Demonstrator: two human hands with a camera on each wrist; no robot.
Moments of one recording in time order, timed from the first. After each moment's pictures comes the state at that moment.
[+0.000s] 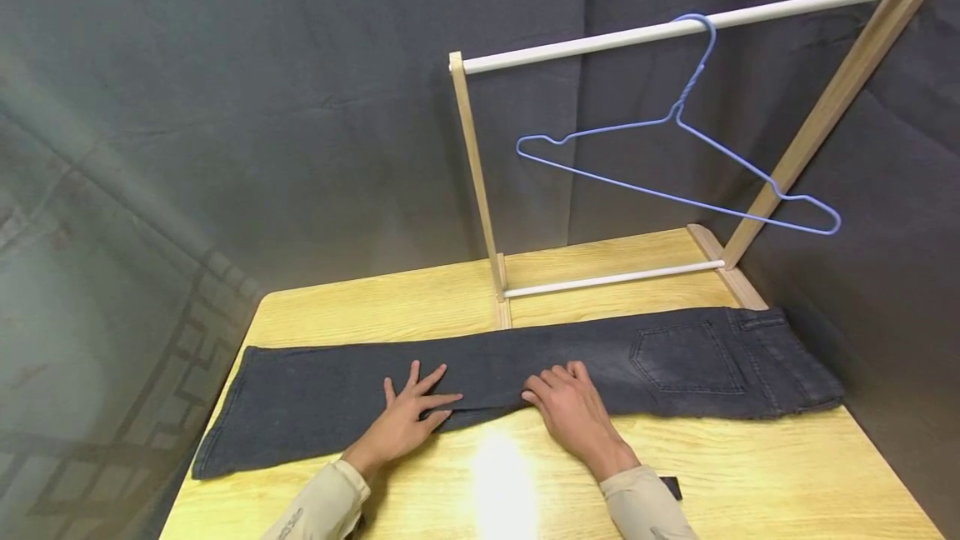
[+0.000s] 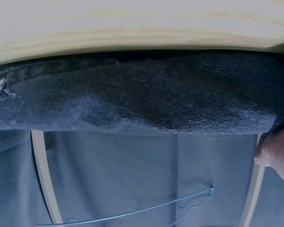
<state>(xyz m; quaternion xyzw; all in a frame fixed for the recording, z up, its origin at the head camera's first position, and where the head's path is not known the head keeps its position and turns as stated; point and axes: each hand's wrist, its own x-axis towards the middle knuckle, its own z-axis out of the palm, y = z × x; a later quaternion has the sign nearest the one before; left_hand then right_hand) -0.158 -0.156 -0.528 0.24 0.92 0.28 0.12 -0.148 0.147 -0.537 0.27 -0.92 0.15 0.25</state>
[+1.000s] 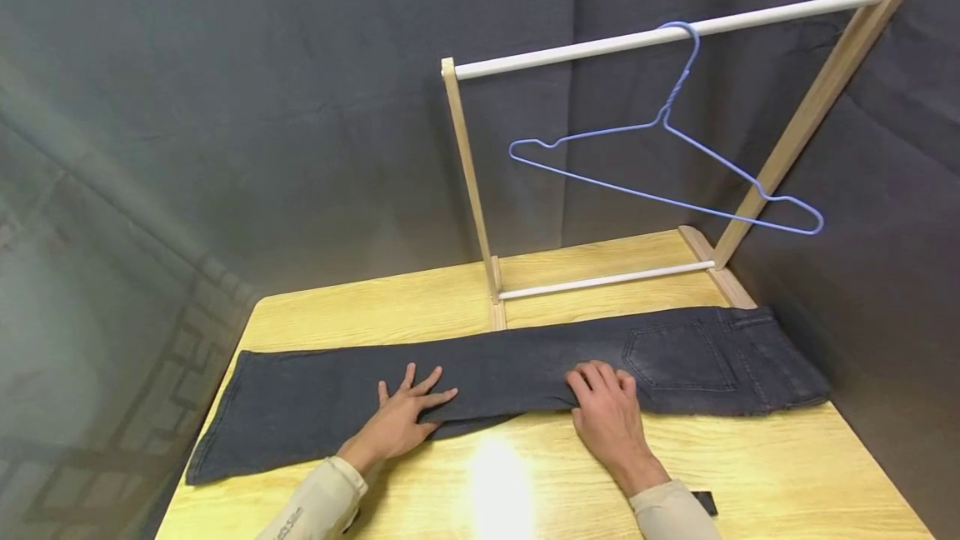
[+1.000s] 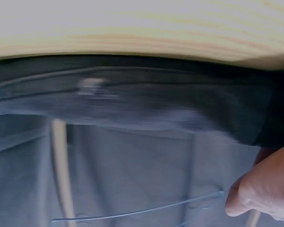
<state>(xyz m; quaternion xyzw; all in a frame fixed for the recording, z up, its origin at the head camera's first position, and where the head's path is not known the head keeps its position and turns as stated) -0.161 -0.153 -0.519 0.23 0.95 0.19 0.14 -0.128 0.189 -0.537 0.17 -0.92 0.13 0.34</state>
